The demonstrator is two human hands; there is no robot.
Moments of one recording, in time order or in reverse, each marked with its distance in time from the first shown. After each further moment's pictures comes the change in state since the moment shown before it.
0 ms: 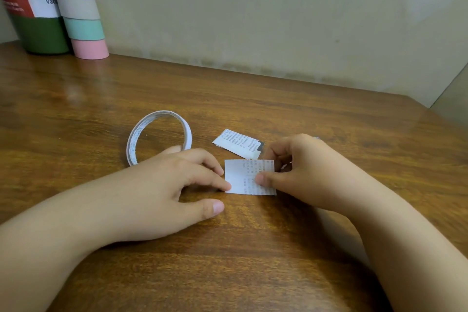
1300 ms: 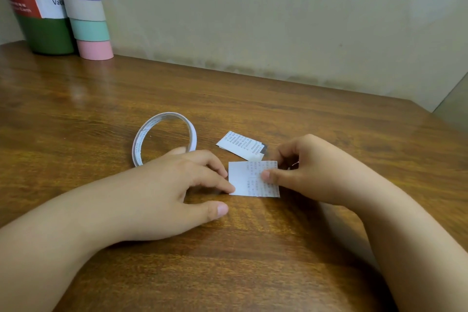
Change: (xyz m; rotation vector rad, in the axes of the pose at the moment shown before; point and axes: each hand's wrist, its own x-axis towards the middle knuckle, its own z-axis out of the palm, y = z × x) left_hand 0.001 0.001 -0.001 0.020 -0.008 -0.002; right_hand 0.007 0.005 -0.005 -0.040 -0.035 0.031
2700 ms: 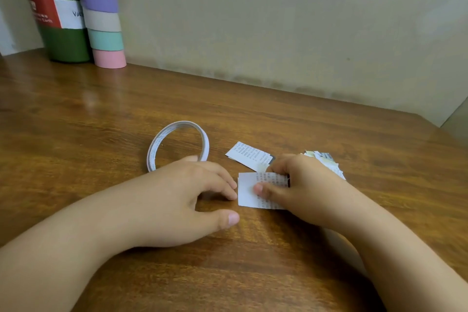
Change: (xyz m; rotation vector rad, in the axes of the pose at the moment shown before) left_hand 0.000 0.003 -0.004 -0.004 0.023 -0.042; right_hand 0.003 -0.013 0.018 -0.077 0.036 -0.055
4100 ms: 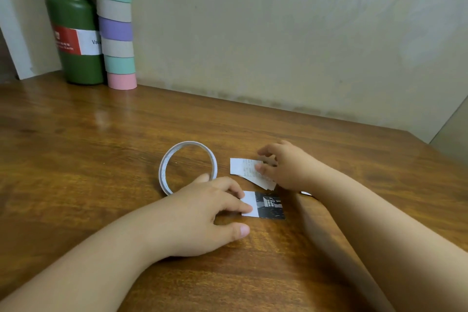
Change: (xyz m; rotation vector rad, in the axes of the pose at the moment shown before) left_hand -0.002 0.002 0.001 -0.027 -0.062 -0.036; right_hand 0.067 0.001 -0.007 -0.136 0.032 -0.006
